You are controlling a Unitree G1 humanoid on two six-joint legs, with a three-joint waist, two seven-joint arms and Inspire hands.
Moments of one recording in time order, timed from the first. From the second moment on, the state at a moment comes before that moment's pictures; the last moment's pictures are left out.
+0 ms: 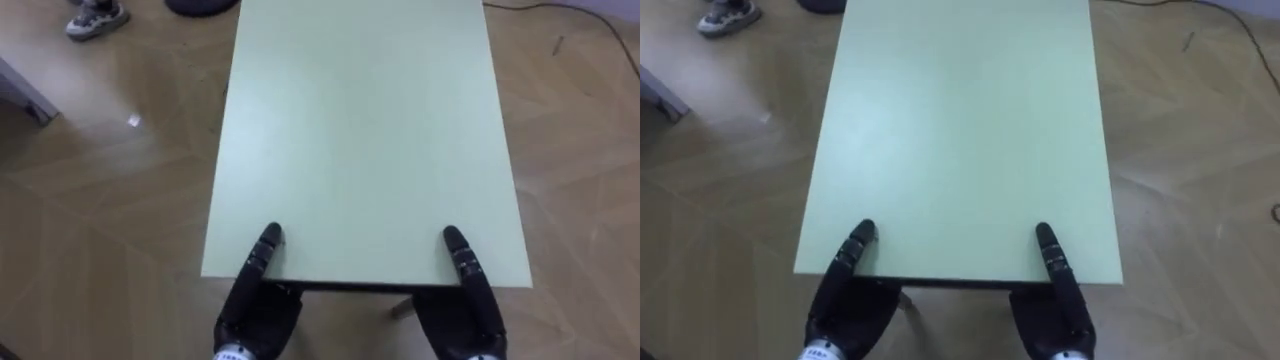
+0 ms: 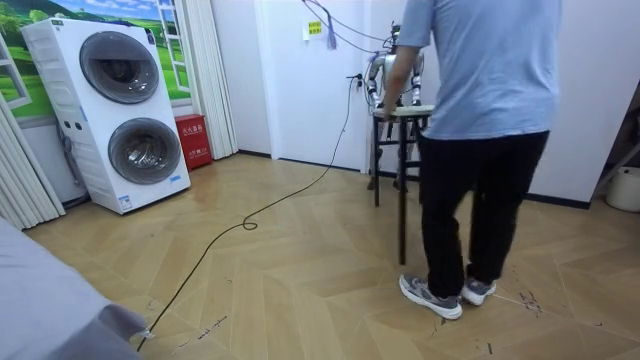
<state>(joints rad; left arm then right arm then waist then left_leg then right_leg) 0.33 0.16 -0.38 0.11 -1.45 -0.06 -0.10 0.37 -0.24 0.31 0.13 1.56 -0.17 0.22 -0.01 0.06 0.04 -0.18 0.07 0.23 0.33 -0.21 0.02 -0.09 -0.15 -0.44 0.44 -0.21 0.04</state>
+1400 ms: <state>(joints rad) 0.35 0.19 -0.40 0.08 -1.47 -0.13 -0.07 0.35 -0.21 0.33 0.13 1.50 -0.18 0.17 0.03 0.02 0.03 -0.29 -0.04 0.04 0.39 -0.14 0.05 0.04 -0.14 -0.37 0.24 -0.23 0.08</state>
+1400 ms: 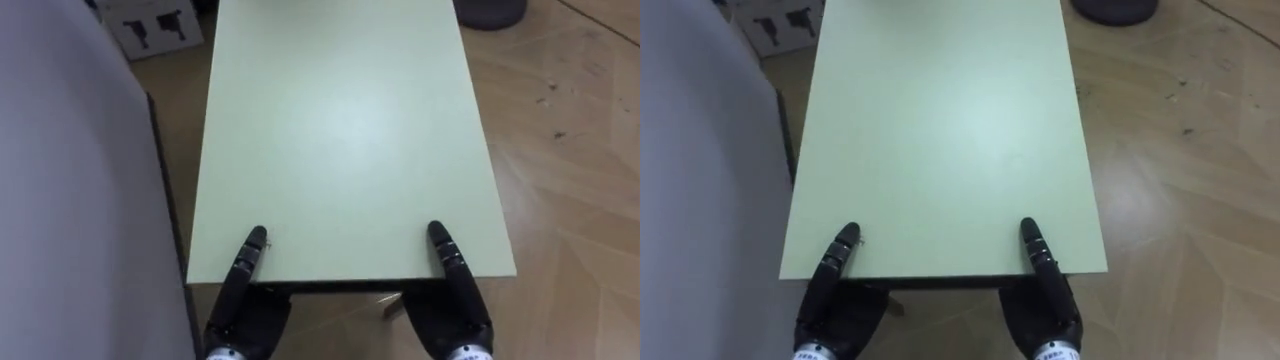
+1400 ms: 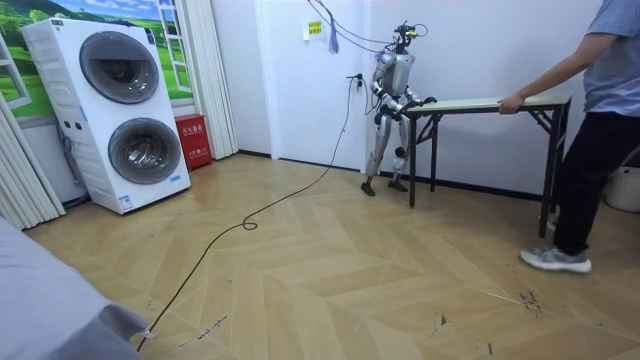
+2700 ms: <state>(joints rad) 0.35 0.14 -0.40 0.21 -1.39 -0.11 -0.06 0.38 -0.21 0.31 0.18 1.48 -0.15 0.11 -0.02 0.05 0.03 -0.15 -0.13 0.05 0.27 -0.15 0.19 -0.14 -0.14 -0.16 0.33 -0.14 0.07</state>
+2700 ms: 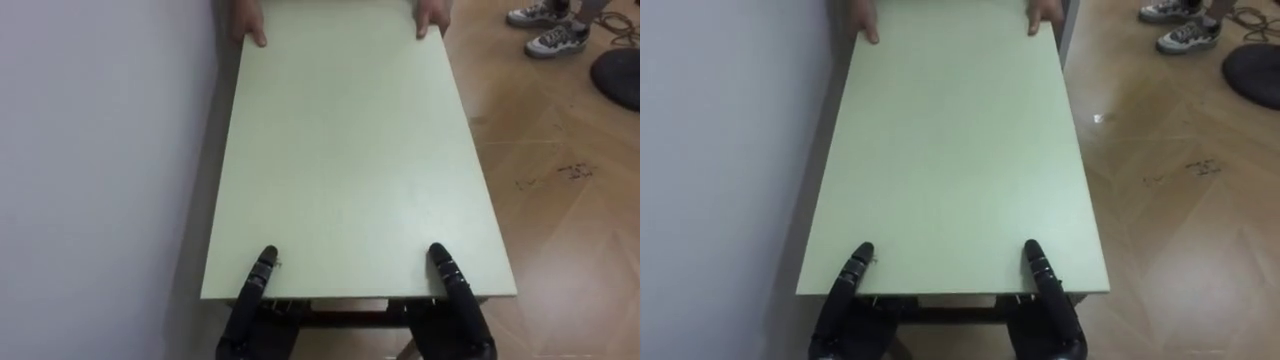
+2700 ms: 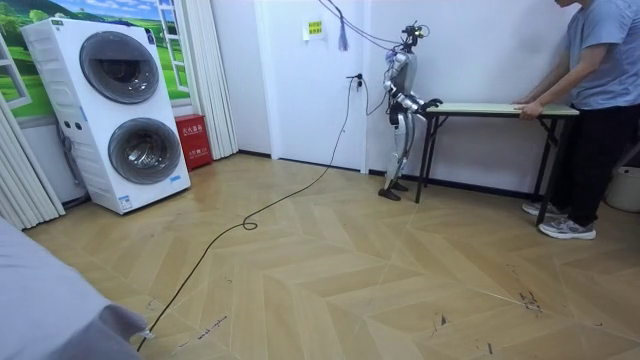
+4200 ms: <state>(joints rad) 0.24 0.20 -0.34 0.39 -0.85 0.01 -0.26 0.30 -0.24 0.29 0.34 1.04 0.00 0.42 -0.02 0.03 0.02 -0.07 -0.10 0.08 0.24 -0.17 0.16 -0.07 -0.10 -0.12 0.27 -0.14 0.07</state>
